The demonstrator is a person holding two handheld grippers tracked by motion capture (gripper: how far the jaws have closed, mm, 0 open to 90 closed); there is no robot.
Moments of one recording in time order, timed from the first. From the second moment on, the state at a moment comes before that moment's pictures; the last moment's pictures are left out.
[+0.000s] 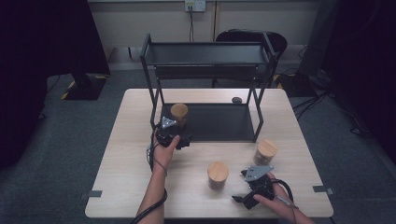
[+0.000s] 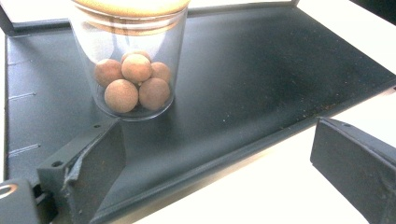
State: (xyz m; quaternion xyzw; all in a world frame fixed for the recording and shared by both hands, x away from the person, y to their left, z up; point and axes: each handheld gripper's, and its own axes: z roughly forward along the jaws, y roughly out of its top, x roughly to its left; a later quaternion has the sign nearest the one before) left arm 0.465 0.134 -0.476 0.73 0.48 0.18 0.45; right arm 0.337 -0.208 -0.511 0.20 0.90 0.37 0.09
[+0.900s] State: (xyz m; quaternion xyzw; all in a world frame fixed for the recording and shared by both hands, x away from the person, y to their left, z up) left arm 0.443 0.143 -0.475 0.75 0.45 0.17 0.45; right arm 0.337 -0.208 -0.511 0.20 0.90 0.37 0.09
